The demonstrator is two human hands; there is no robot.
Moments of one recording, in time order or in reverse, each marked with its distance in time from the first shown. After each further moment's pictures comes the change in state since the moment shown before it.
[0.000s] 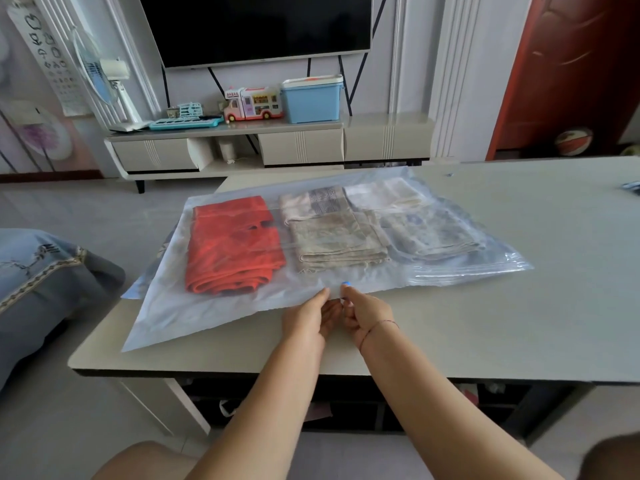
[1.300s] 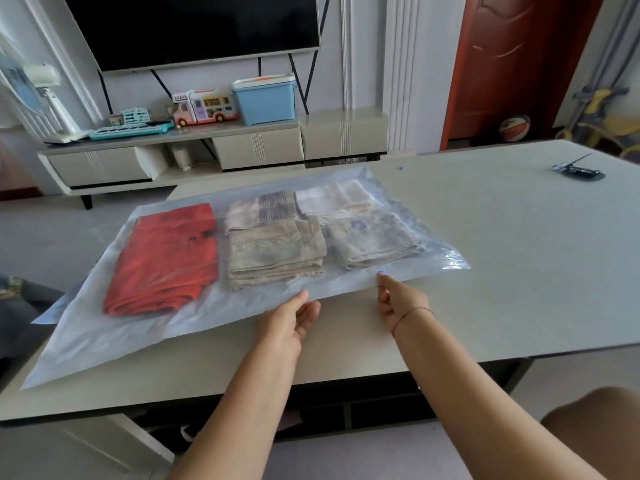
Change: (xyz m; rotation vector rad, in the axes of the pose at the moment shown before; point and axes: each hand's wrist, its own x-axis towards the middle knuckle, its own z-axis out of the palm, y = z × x) left_hand 0.002 -0.016 0.030 0.057 -0.024 -0.015; right_hand 0.013 -0.066 -0.092 0.072 0.239 -0.134
